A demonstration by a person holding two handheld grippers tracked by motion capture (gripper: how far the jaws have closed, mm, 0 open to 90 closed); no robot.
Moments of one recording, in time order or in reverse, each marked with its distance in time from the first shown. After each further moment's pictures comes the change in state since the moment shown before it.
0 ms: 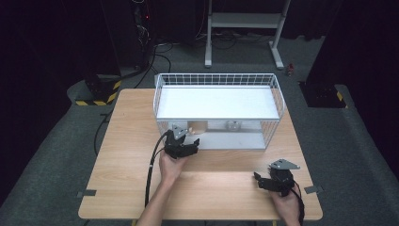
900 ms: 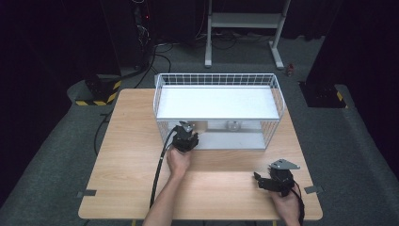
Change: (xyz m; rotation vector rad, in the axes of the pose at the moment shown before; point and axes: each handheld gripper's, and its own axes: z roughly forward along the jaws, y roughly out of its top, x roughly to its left) left arm 0.000 0.003 0.053 0.098 0.110 -0.015; right arm 0.000 0.000 0.000 -0.001 0.001 -0.003
